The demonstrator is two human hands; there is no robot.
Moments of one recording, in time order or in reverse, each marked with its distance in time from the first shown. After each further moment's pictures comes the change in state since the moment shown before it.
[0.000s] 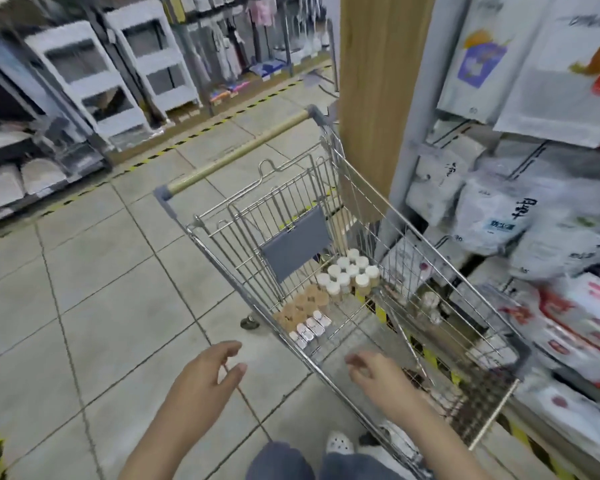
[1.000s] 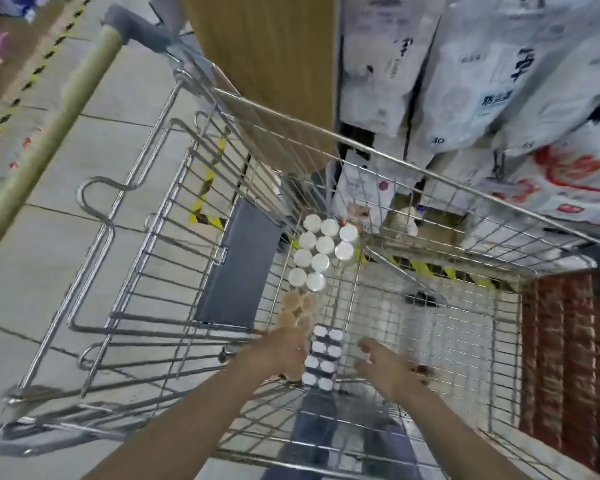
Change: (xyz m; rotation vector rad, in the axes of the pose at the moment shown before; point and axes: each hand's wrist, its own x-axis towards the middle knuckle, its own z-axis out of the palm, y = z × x) left_hand 0.379 -0.032 0.181 0.753 -1.056 0.387; right_hand 0.241 0.091 0.104 0.279 0.070 0.595
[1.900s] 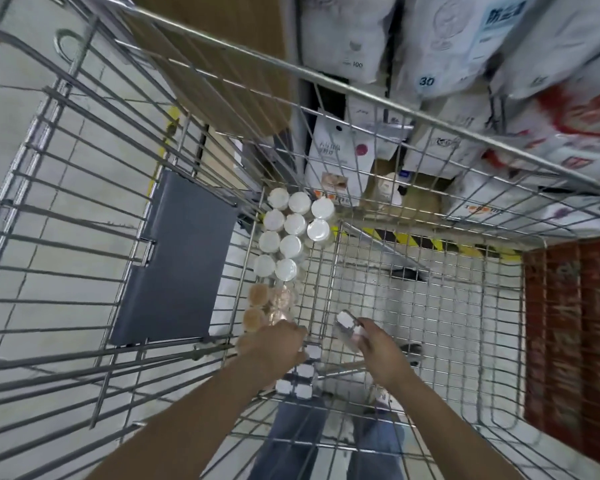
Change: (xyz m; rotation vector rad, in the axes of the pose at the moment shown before) left_hand 0.106 0.000 0.051 0.291 0.134 0.212; right_hand 0.066 0.063 0.018 0.186 0.213 0.033
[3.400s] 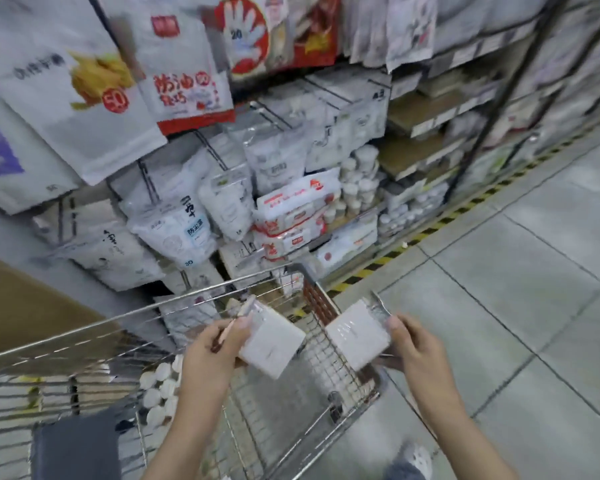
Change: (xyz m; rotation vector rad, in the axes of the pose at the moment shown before) left_hand -0.207 0.296 -0.220 -1.086 0.484 0.330; right_hand -0.362 0.003 -0.212 1.206 1.041 -0.081
